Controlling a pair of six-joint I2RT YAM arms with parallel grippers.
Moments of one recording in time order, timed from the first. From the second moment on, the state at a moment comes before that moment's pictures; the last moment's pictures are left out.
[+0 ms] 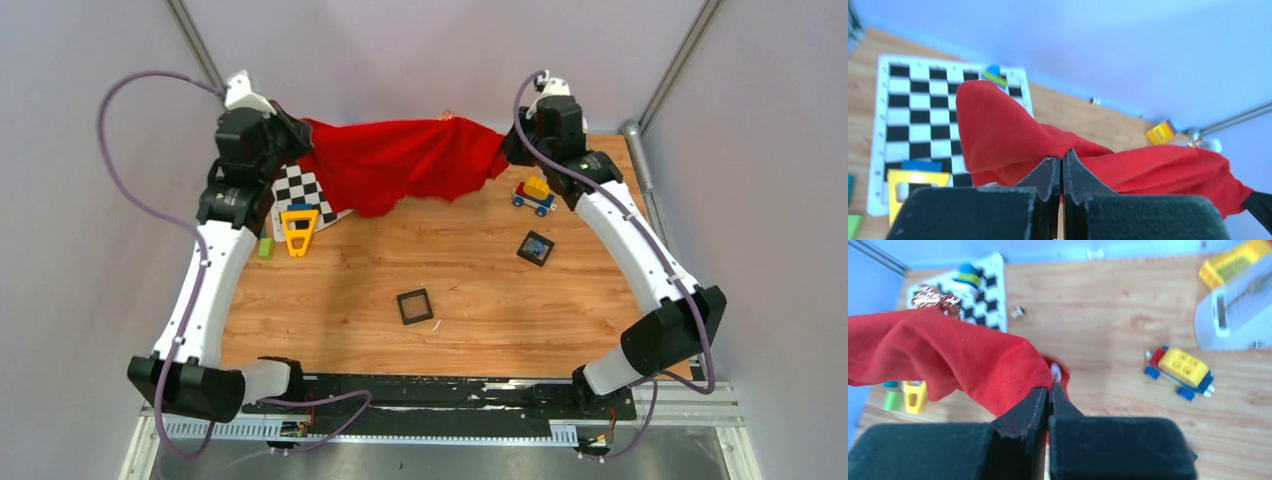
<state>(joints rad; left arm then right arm) -0.15 1.26 1.36 -0.32 -0.05 -0.52 0.39 1.54 1.56 -0.48 0.08 0.38</state>
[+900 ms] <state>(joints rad) -0.12 0.77 0.56 -0.40 -0.14 -0.64 0.49 1.40 0.72 -0.28 -0.38 0.52</state>
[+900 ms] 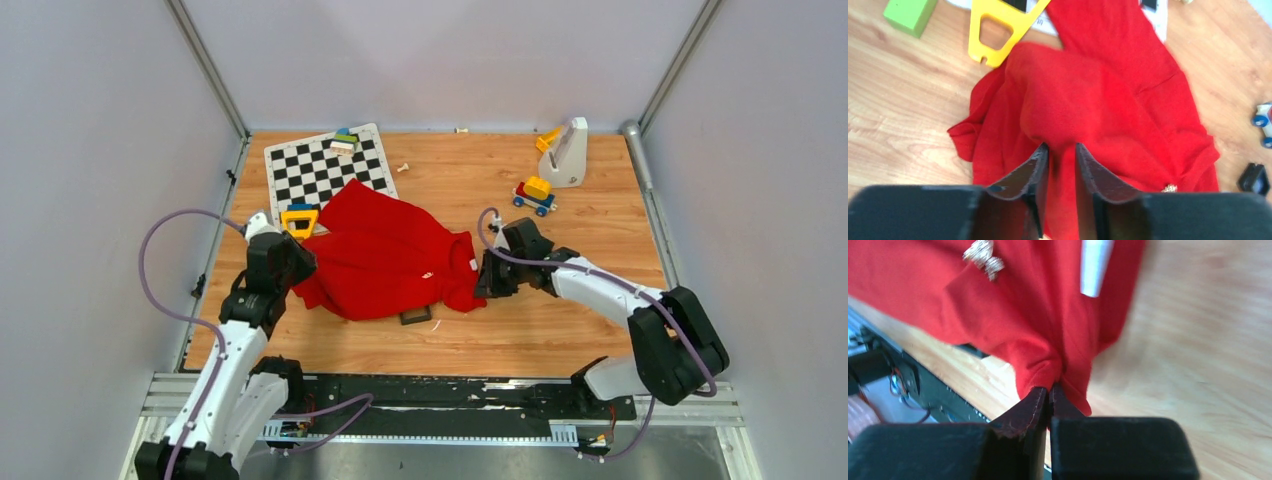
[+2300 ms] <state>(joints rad) -0.71 1.53 0.71 0.22 0.34 -0.27 0.47 1.88 1.17 -0.11 -0.31 0.80</state>
